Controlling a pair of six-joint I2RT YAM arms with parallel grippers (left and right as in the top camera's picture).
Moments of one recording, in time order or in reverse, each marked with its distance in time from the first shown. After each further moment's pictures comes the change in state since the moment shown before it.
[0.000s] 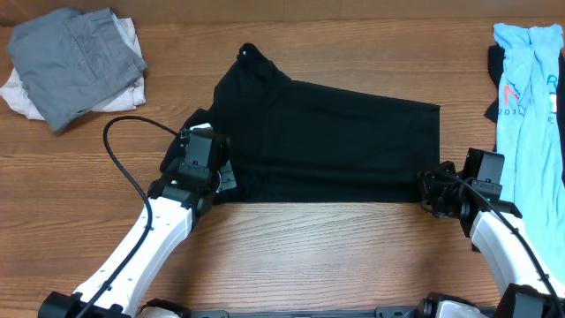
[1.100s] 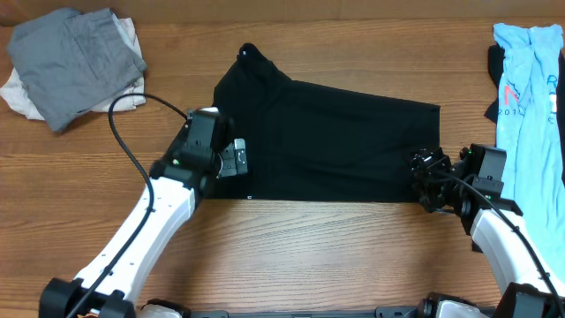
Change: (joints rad) left arm 0.000 0.074 0.180 -0.133 -0.026 0.126; right arm 0.006 0.005 0.026 0.034 -0.143 -0.108
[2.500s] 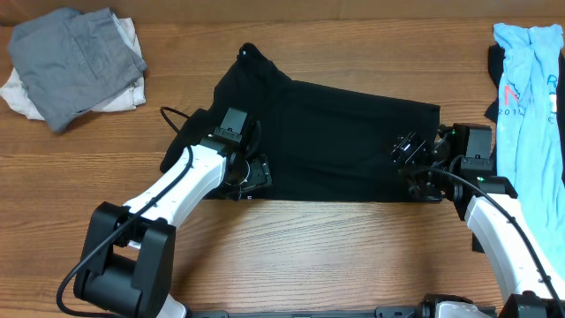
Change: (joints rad) left arm -0.069 0.303 0.119 -0.171 0.355 -0.294; right arm 0.139 0.001 0.152 -0.142 -0.007 -0.129
